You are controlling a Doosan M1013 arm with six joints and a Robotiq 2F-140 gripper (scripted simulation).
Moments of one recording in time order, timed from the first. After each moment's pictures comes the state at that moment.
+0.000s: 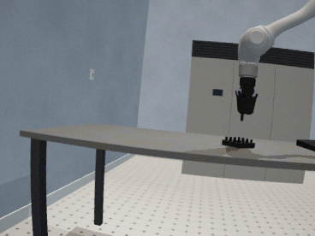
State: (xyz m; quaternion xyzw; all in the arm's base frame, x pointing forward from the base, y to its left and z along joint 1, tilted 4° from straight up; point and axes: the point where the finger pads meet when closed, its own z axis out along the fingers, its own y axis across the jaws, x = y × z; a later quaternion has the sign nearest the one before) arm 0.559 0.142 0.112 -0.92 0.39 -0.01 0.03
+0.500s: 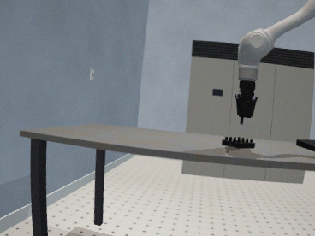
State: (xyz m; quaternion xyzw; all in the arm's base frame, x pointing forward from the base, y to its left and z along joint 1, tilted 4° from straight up) arm 0.560 0.143 0.096 -0.92 0.39 -0.01 0.03
